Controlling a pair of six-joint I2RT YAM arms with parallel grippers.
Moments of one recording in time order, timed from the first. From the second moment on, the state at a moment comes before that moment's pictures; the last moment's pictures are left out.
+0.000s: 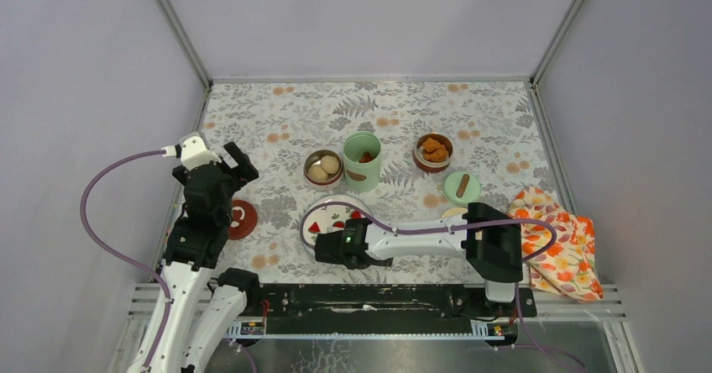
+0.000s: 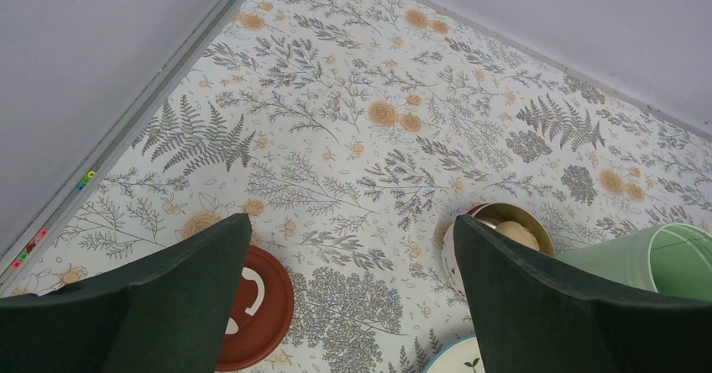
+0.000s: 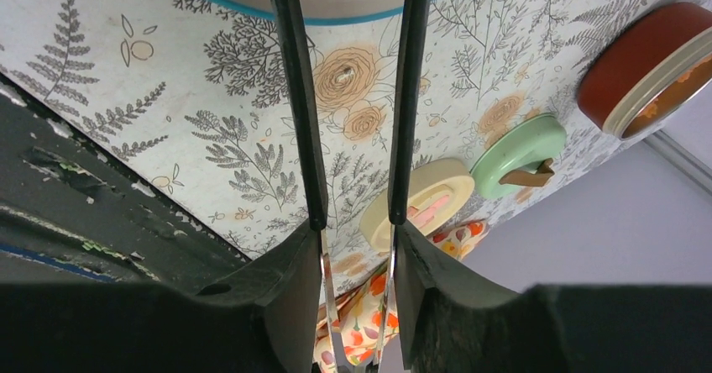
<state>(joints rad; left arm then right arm) -0.18 0.59 0.77 -0.47 -0.45 -0.36 1.40 1.84 1.35 -1.19 0.49 0.02</state>
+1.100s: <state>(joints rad) -0.18 0.59 0.77 -0.47 -0.45 -0.36 1.35 1.72 1.59 -1.24 0.54 0.01</state>
